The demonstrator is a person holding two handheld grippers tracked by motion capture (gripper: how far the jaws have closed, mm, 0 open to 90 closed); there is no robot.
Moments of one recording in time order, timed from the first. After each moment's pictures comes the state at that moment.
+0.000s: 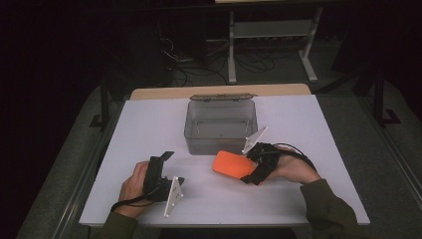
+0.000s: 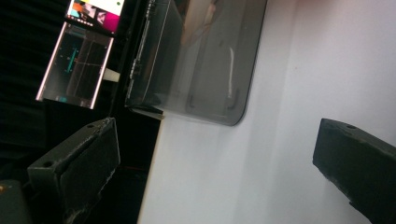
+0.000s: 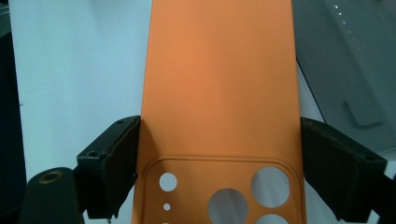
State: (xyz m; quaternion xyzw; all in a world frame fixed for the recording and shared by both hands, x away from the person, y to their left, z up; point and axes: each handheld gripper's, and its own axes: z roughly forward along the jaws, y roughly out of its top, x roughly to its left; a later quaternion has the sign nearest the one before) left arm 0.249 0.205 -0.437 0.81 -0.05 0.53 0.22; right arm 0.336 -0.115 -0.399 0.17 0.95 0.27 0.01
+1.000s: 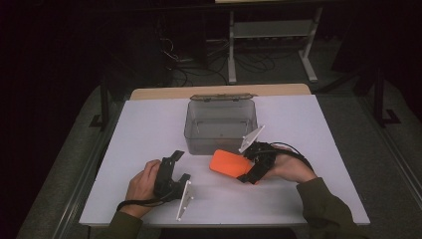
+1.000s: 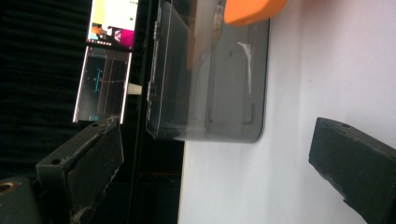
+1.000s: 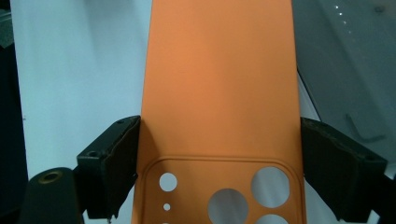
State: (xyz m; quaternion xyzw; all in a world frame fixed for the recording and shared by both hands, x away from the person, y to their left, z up) left arm 0.248 0.177 -0.443 0.79 -0.10 0.57 0.18; right arm 0.338 -0.106 -0.397 0.18 0.95 0.27 0.01
